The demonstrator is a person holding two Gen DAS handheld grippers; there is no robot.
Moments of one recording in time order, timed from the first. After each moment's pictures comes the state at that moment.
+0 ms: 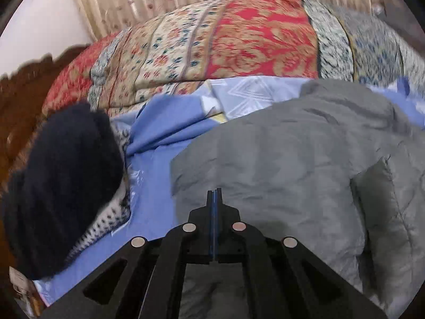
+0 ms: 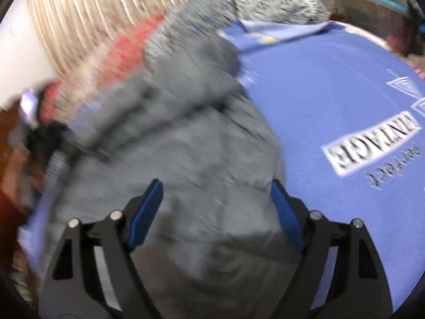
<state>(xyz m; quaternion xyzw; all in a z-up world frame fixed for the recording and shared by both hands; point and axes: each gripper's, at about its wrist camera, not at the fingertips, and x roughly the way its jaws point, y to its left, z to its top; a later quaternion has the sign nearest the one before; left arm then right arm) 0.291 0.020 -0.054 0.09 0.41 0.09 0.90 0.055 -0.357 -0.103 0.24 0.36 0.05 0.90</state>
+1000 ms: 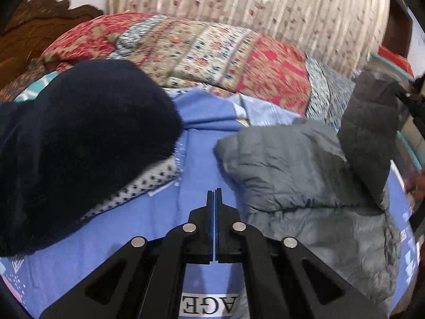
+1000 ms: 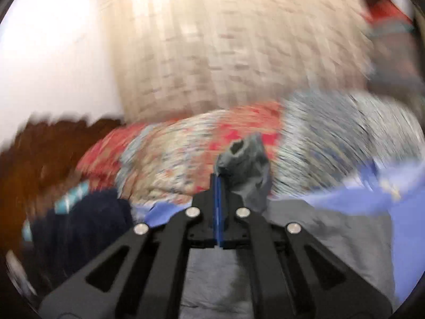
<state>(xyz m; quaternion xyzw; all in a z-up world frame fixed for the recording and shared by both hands) 0.188 0.178 -0.025 -0.08 0.37 -0.02 0.92 0.221 -0.143 0.085 0.11 0.16 0.16 0.97</state>
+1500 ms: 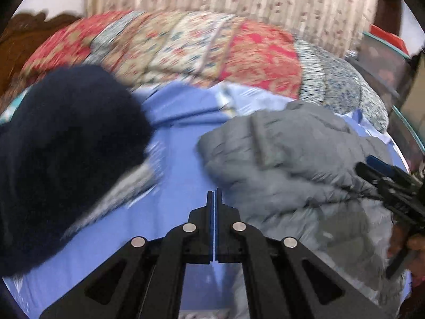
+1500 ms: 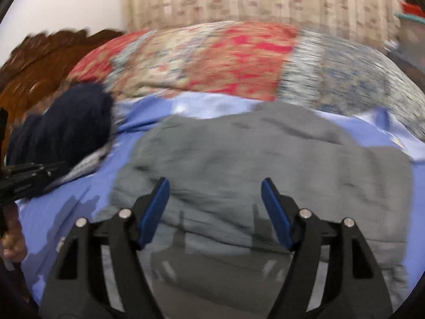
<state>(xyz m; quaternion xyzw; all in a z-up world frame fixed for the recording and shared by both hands) 0.230 0.120 -0.035 -0.02 0.38 -0.06 0.92 0.221 -0.166 -0.033 0.04 0.34 0.14 0.93</state>
